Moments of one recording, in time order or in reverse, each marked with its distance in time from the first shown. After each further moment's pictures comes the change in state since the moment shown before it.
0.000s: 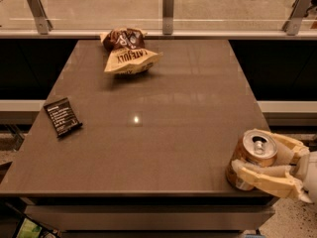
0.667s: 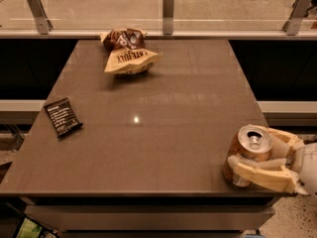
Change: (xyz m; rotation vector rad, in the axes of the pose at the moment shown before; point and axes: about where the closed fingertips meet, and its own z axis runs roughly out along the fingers) arm -0.008 -0.003 0.007 -0.019 0.011 -0.006
